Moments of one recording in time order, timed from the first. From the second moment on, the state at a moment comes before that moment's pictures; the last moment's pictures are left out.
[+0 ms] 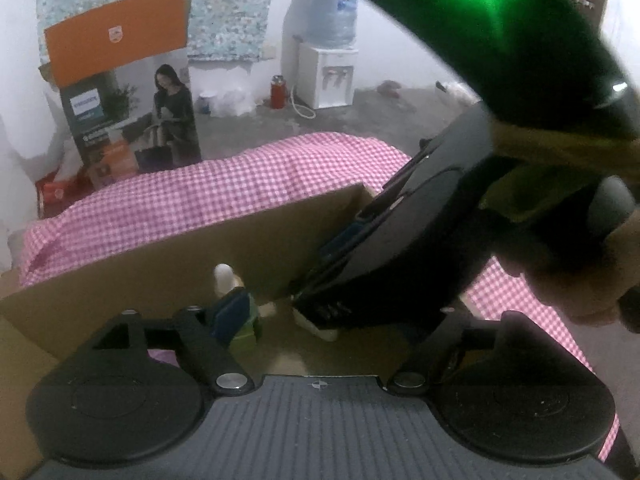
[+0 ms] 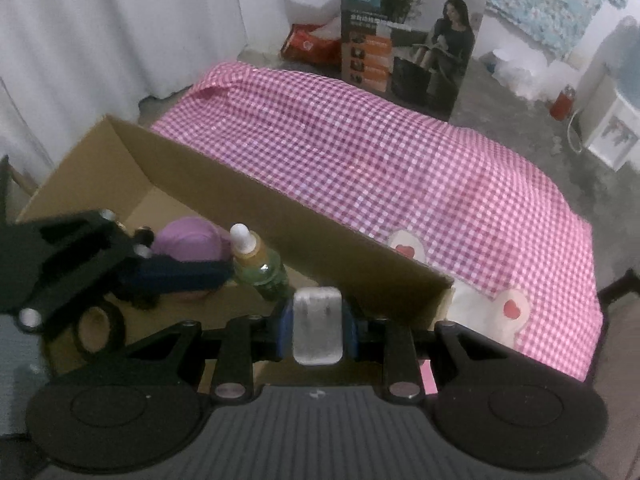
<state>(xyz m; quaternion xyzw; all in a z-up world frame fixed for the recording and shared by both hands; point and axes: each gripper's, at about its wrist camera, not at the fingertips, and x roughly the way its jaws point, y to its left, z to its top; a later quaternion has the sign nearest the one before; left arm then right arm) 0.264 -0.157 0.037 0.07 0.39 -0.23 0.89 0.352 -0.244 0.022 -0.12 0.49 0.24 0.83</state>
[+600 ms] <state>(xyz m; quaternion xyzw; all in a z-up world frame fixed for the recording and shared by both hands) 0.109 -0.075 0.100 0.05 0.27 -0.27 0.92 0.200 -0.303 0.093 0.07 0.38 0.29 0.88</state>
